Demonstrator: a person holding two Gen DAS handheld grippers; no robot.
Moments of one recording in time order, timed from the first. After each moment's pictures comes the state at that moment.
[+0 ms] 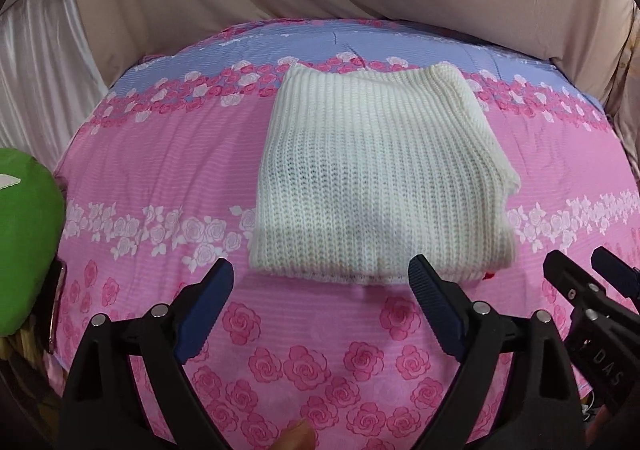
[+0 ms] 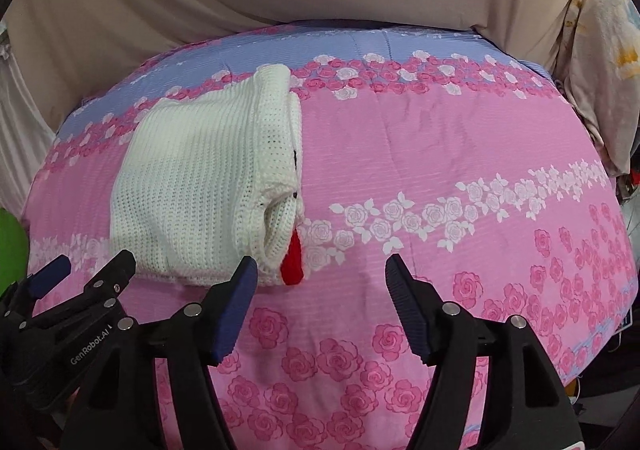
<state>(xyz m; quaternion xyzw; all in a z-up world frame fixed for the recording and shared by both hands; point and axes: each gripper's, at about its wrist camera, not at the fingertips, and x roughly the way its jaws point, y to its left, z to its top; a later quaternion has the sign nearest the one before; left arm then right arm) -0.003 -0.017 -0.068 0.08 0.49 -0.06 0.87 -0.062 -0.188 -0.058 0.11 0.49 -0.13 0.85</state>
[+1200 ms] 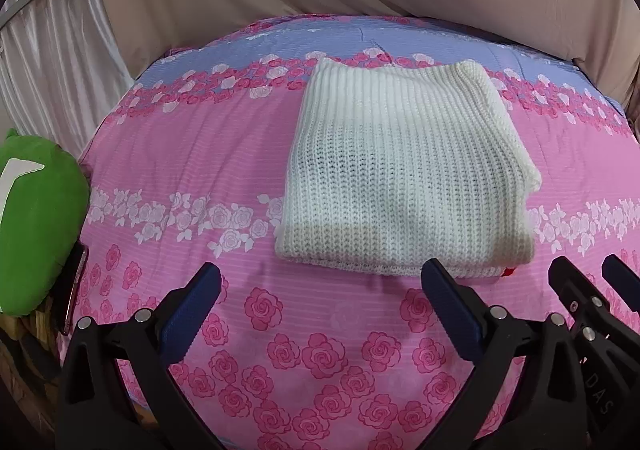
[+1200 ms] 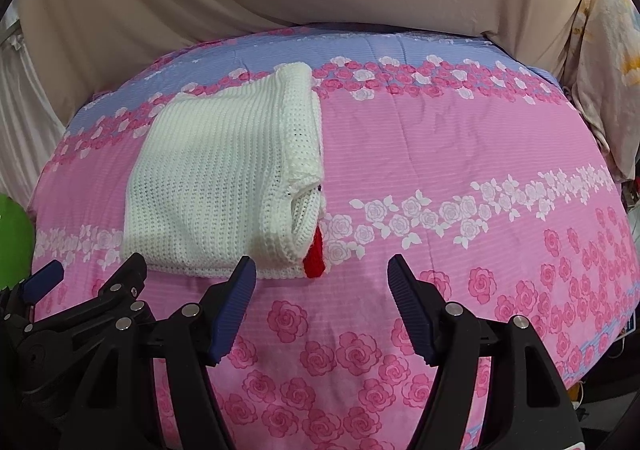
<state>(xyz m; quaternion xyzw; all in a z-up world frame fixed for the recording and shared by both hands) -0.008 -0.011 -0.066 0.08 0.49 -0.01 0.87 -0.068 -0.173 -0.058 0.10 0.48 -0.12 0.86</state>
